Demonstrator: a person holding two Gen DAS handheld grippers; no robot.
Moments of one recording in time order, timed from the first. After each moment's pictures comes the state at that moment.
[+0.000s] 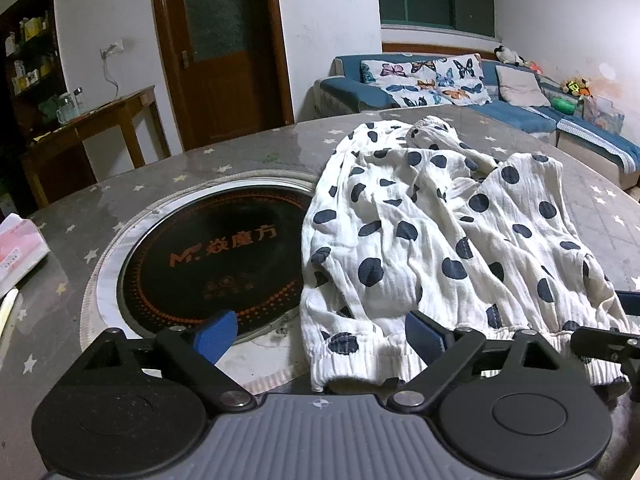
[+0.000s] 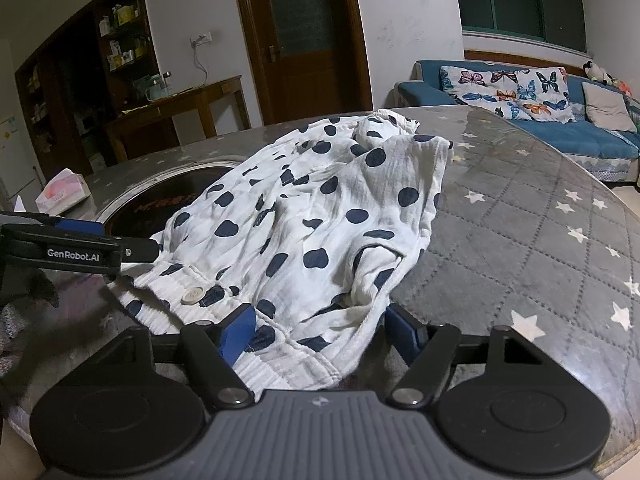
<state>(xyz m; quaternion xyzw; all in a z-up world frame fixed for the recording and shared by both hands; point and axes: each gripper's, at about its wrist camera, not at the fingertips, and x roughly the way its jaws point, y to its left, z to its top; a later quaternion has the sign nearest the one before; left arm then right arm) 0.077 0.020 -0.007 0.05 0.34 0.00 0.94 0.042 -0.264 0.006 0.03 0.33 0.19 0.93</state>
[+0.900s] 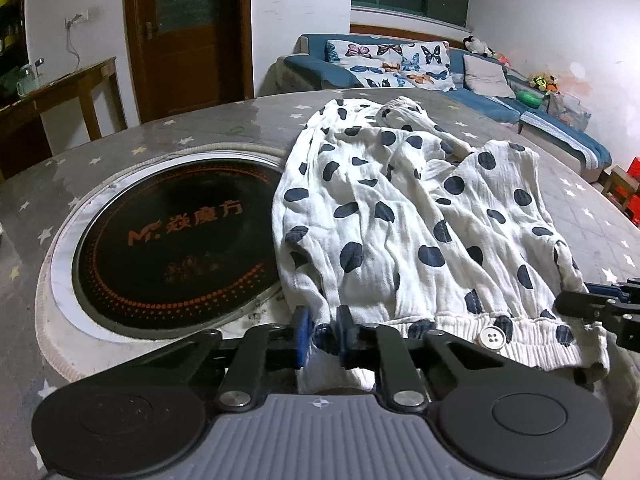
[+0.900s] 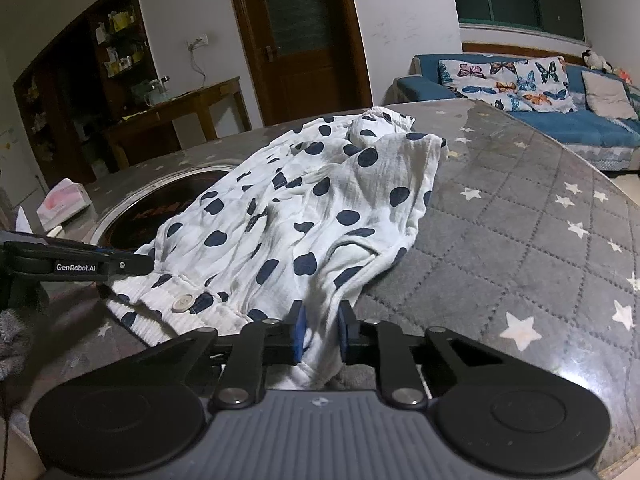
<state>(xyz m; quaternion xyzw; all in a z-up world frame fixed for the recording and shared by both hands) 0.087 0.036 -0.015 0.01 0.37 -0.07 0.93 0.051 -0.276 0.007 0.04 0.33 0.19 0.92</state>
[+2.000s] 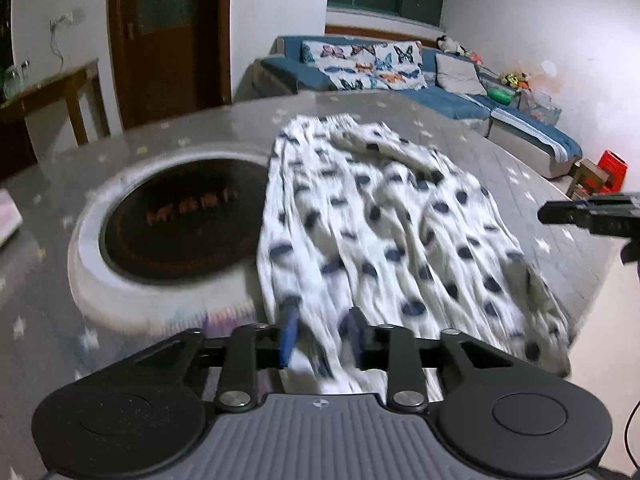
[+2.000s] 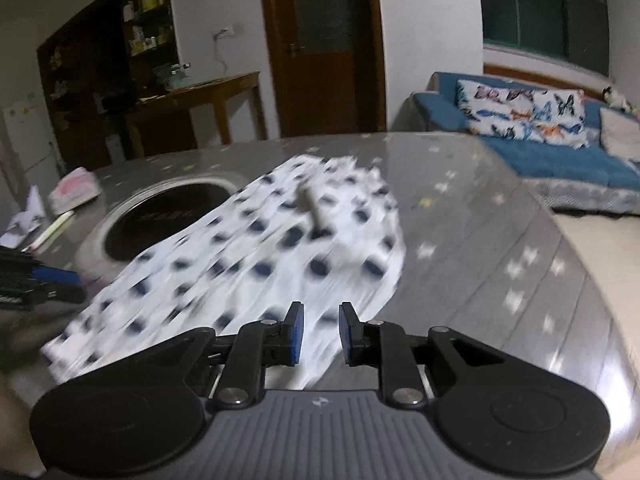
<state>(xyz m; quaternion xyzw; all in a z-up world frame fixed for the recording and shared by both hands) 0.040 0.053 0.031 0.02 0.37 -0.11 0.92 0.082 -0.322 0.066 -0.02 0.33 0.22 0.92</state>
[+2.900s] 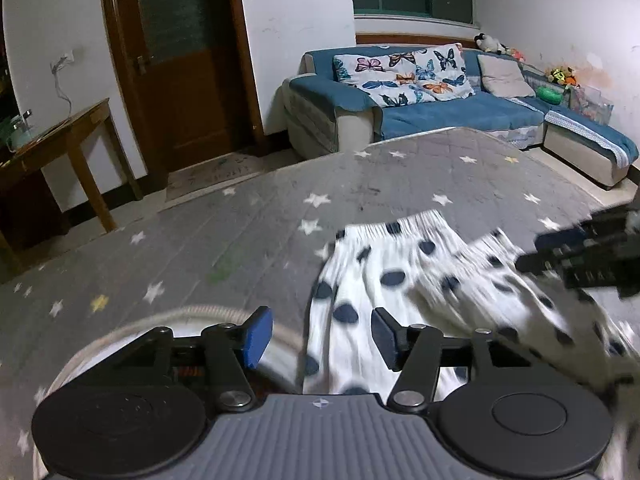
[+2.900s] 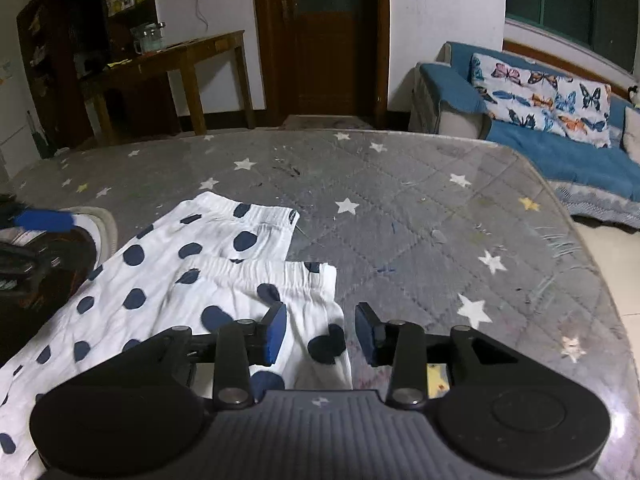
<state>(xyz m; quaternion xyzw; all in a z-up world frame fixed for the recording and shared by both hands) 0.319 0.003 0.016 0.07 0.35 -0.04 0.93 0.352 -0.260 0.016 -0.06 0.38 0.22 0.90</state>
